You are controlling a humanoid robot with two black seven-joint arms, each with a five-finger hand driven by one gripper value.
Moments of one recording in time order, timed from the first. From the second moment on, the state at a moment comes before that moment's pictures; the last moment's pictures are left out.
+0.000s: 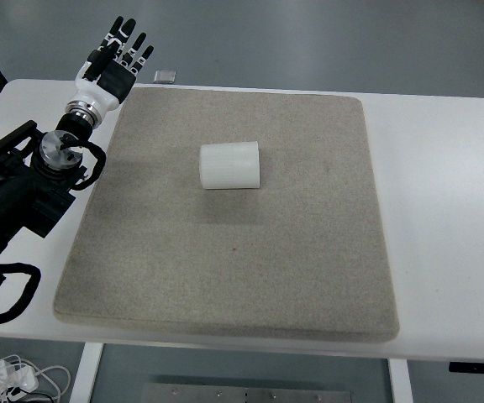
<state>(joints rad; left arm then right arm) -0.99 0.14 -0.77 -0.32 -0.35 -0.38 -0.16 0.00 0.00 -0.01 0.19 -0.03 -0.01 -0.03</state>
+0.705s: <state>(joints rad) -1.00 0.14 -0.77 -0.31 -0.36 -0.38 -0.16 0.00 0.00 -0.01 0.19 -0.03 -0.01 -0.03</state>
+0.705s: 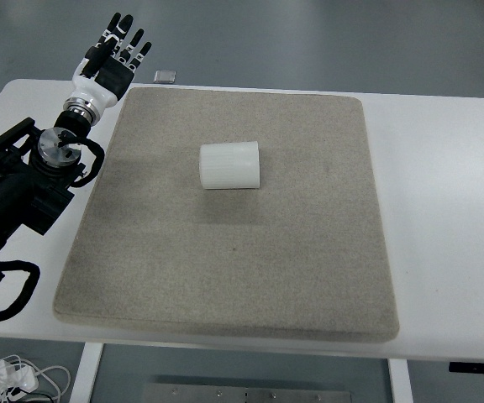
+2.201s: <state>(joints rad) -1.24 0.39 -0.32 -0.85 0.92 -0.37 -0.14 0.00 0.00 -0.01 0.19 -0.03 -0.01 -0.03</state>
